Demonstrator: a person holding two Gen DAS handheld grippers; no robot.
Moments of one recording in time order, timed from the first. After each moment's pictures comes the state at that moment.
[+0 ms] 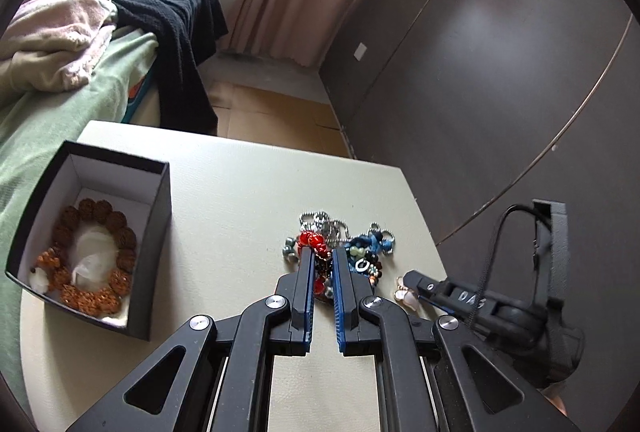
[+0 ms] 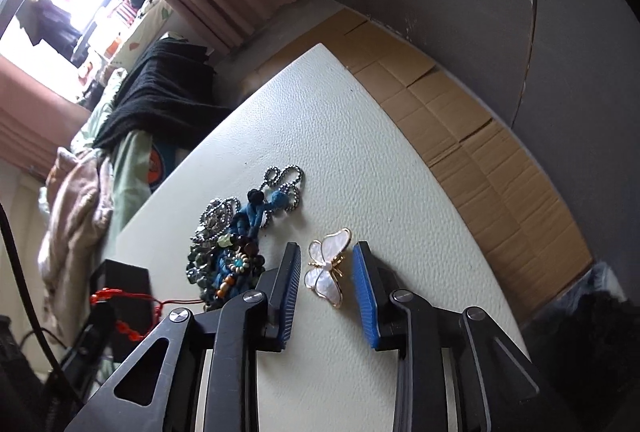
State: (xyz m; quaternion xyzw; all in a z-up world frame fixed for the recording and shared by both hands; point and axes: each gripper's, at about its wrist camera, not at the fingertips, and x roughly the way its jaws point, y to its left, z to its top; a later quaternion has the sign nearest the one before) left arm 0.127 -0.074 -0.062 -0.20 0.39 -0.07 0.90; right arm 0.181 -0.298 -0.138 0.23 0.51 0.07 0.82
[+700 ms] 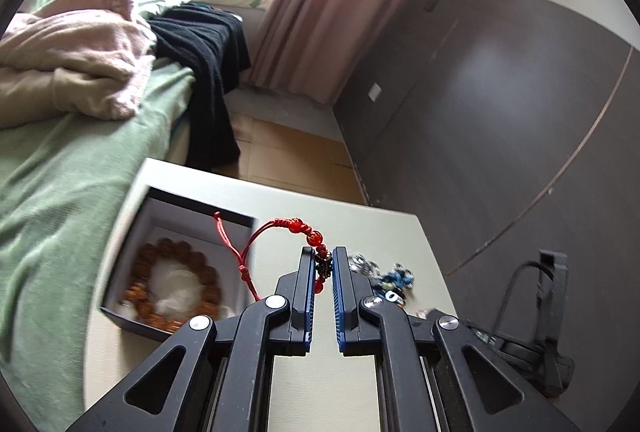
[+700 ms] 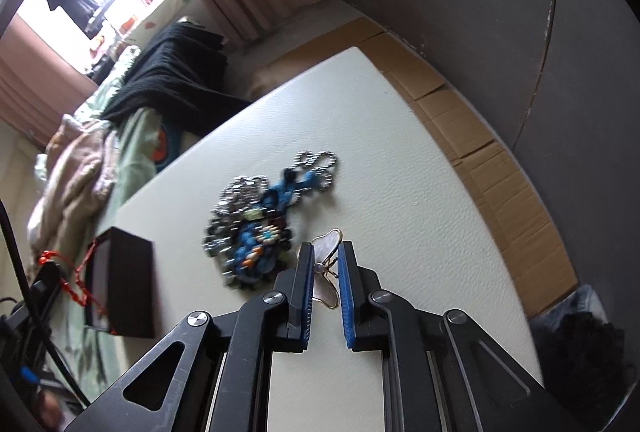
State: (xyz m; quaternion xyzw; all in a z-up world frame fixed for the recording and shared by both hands) left arm 0.093 -0.006 -0.028 -0.22 0.33 -0.04 0.92; right arm 0.157 -0.280 -0.116 0.19 0.50 0.09 0.84
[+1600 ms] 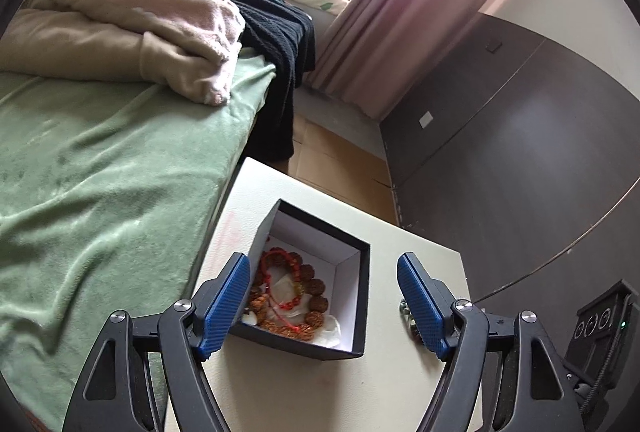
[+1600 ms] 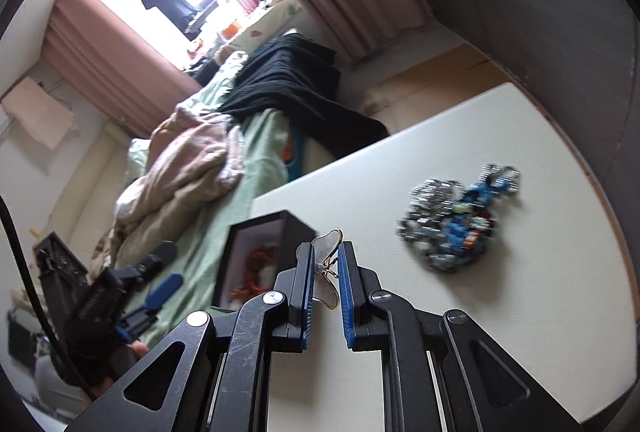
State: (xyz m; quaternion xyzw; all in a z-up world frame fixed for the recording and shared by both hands) left arm 0.070 0.089 -0.037 -0.30 0.34 0.03 0.89; right arm 0.125 -0.184 -0.055 0.21 0.42 0.25 0.84
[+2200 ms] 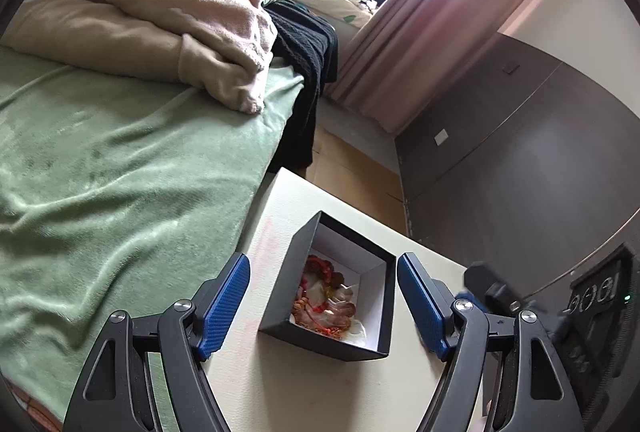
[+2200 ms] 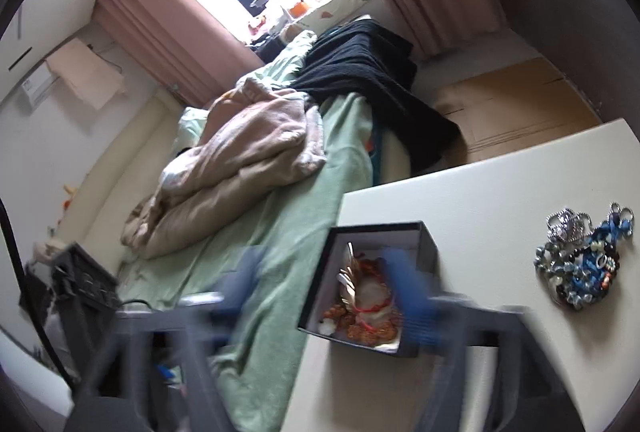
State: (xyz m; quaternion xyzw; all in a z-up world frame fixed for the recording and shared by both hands) left arm 0.049 0.114 -0.035 -0.32 0.33 0.07 0.89; right arm 0.134 -0.091 -0.043 0.19 0.40 0.34 0.83
